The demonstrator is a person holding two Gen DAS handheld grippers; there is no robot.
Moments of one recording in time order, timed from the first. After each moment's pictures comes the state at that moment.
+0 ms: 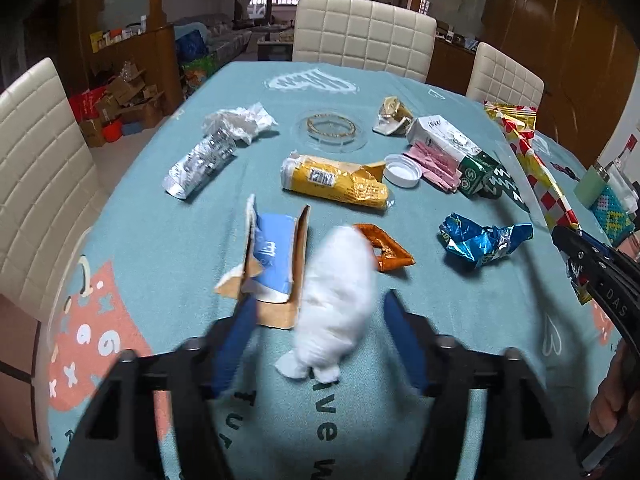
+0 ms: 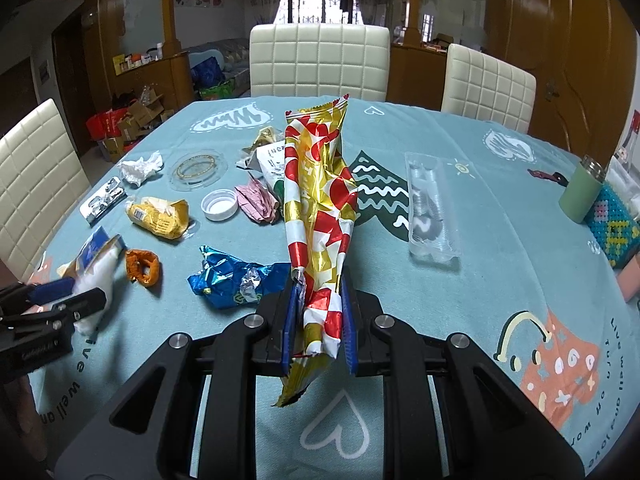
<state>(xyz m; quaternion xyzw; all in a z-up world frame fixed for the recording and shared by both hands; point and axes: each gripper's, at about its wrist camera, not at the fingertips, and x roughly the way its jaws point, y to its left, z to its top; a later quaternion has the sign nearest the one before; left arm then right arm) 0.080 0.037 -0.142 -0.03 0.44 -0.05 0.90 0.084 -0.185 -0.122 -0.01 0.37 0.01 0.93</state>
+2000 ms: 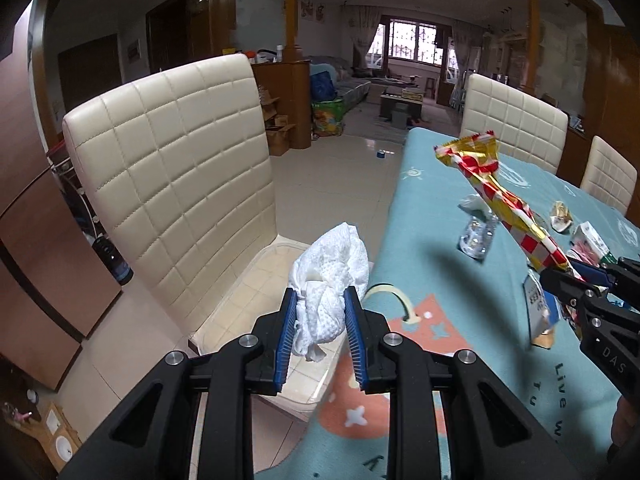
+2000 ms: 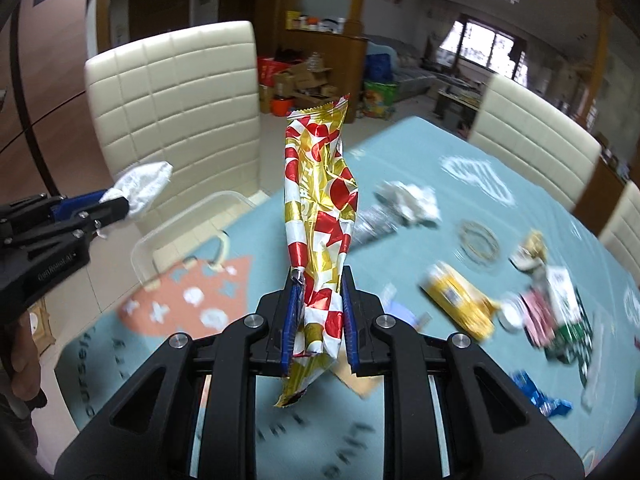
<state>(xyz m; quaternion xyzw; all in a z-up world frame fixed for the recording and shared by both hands) 0.022 0.249 -0.108 -0.06 0.35 0.15 0.92 0.090 0.079 -0.101 -0.16 0.35 0.27 0.88</state>
